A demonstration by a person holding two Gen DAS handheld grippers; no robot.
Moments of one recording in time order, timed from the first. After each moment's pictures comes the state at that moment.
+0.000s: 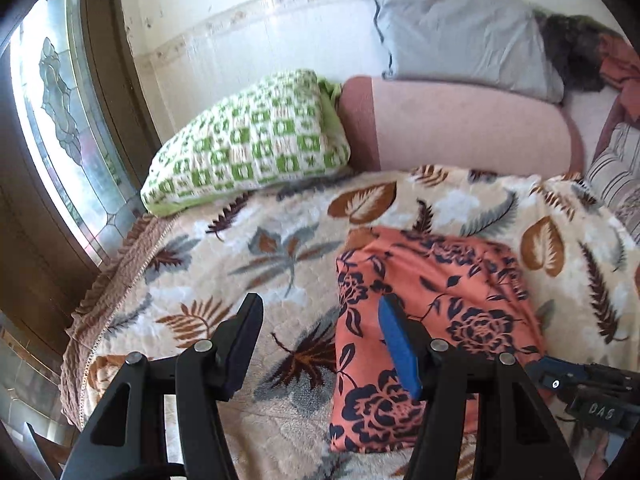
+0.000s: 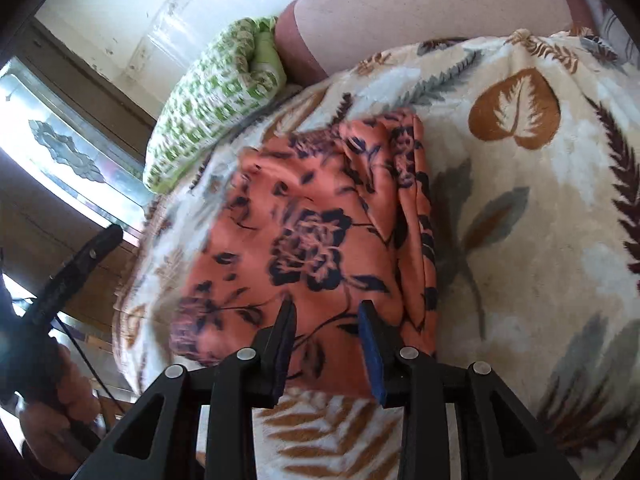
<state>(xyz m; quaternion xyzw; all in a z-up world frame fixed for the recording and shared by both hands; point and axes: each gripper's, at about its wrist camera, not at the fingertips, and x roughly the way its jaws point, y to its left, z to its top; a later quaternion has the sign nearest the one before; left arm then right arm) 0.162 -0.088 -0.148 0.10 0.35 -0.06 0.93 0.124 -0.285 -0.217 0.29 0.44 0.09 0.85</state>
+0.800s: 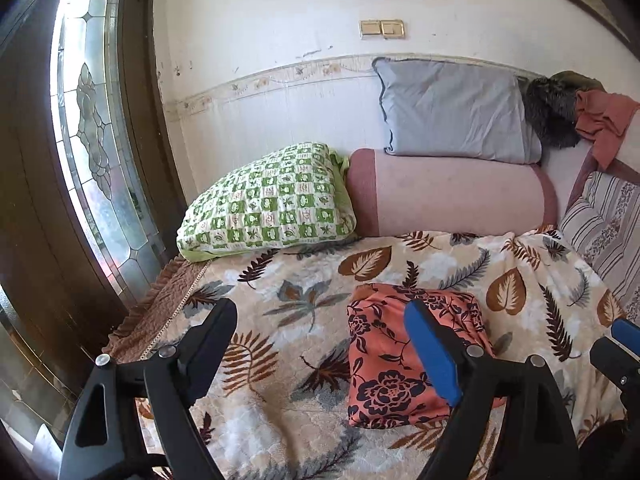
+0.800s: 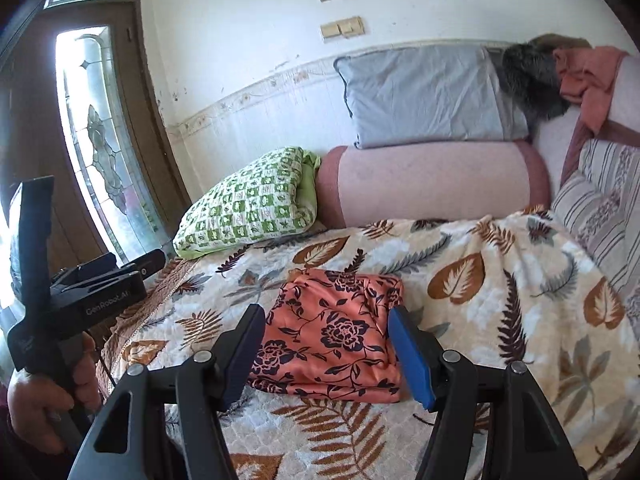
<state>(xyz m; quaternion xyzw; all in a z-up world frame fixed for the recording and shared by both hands) 0.074 -0.046 -0.053 0.08 0.26 -0.07 0.96 -0.021 -0.235 -0.041 0.14 0.24 0.00 0.96</state>
